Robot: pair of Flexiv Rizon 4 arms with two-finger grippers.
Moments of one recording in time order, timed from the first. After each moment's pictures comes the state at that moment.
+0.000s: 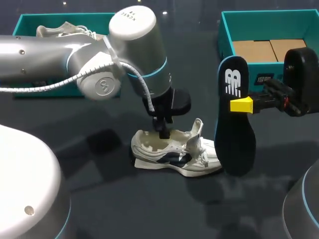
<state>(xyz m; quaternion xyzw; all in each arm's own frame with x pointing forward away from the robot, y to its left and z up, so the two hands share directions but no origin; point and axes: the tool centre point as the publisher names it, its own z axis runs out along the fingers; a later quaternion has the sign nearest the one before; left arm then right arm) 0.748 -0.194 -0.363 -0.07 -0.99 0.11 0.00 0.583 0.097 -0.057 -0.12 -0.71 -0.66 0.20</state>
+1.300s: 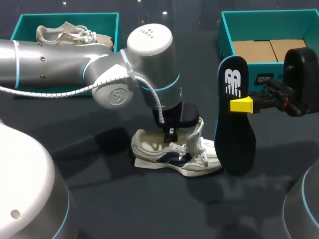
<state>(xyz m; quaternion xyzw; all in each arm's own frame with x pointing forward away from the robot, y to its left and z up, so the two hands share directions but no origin) 0.734 -0.211 -0.399 -0.08 -0.99 0.09 0.02 0.583 0.097 -0.057 -0.12 -0.71 -0.66 0.20</state>
